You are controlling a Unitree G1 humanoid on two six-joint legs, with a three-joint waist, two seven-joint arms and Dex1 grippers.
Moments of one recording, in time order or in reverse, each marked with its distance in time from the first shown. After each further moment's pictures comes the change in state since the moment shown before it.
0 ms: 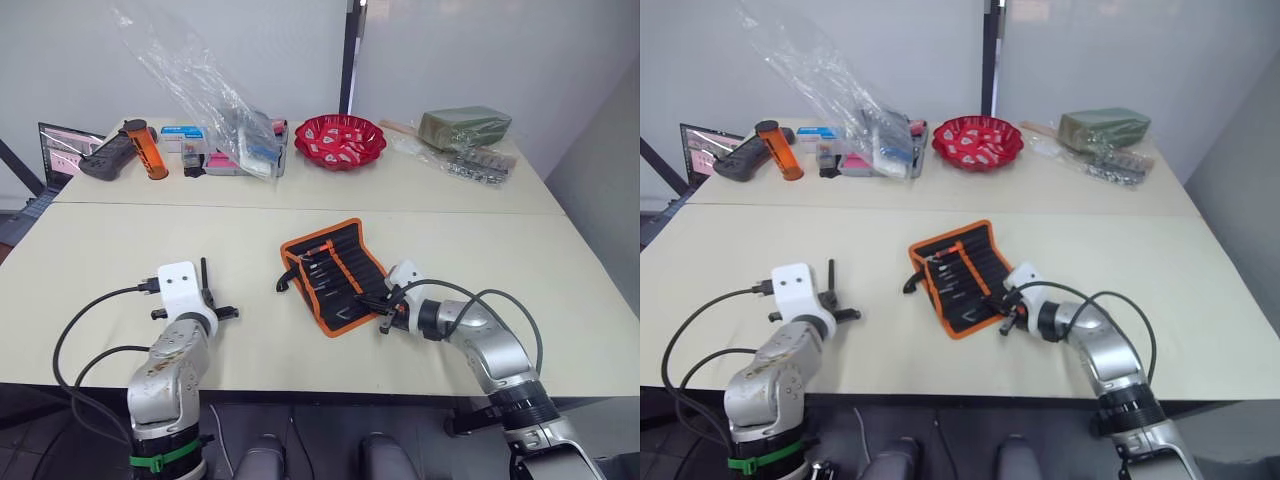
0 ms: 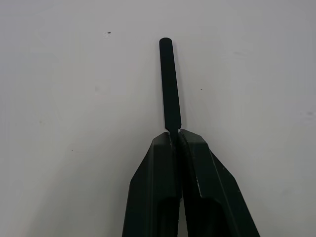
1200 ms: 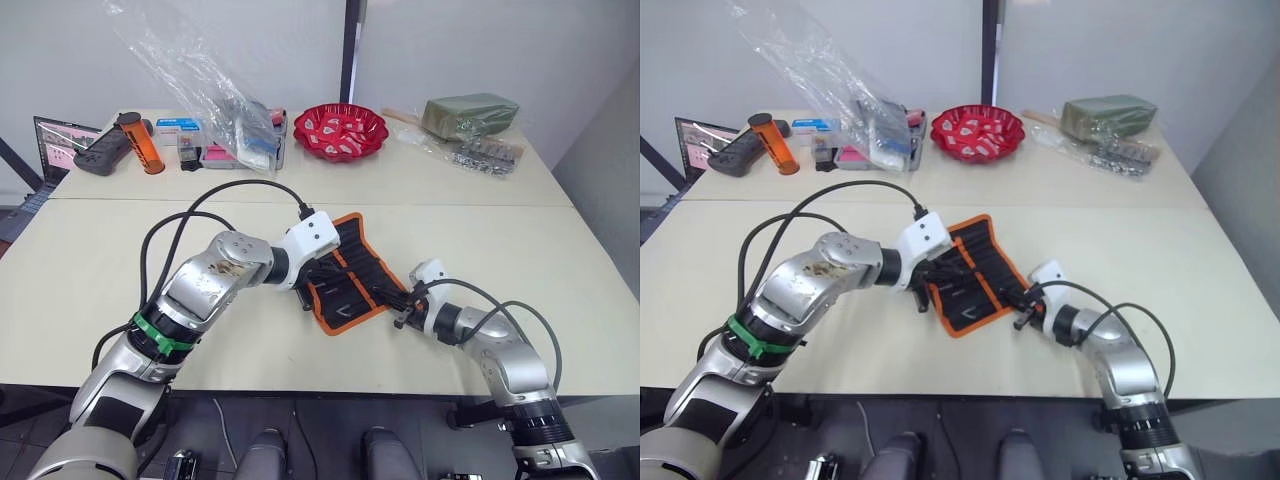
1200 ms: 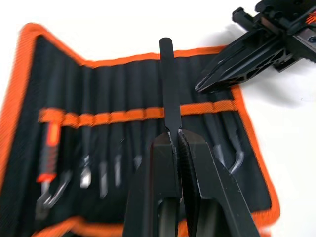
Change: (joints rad) left arm -0.623 0.417 -0.773 0.253 -0.132 -0.025 -0.852; right arm 0.107 0.015 -0.135 -0.095 0.060 -0.001 -0.094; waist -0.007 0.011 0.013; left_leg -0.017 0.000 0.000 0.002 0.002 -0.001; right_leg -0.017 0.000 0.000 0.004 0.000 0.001
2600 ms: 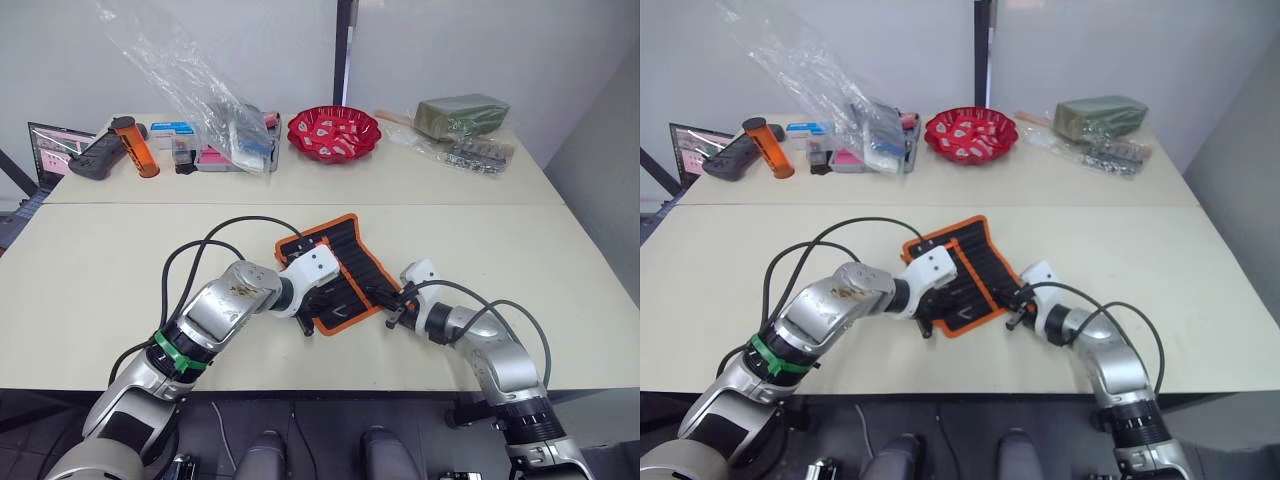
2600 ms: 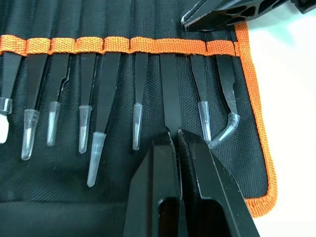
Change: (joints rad) left arm 0.083 -0.085 -0.030 0.044 0.063 0.082 0.061; right arm -0.027 0.017 0.054 0.013 -0.026 0.003 -0.016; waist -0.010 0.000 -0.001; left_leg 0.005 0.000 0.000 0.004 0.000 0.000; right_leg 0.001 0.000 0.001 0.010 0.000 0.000
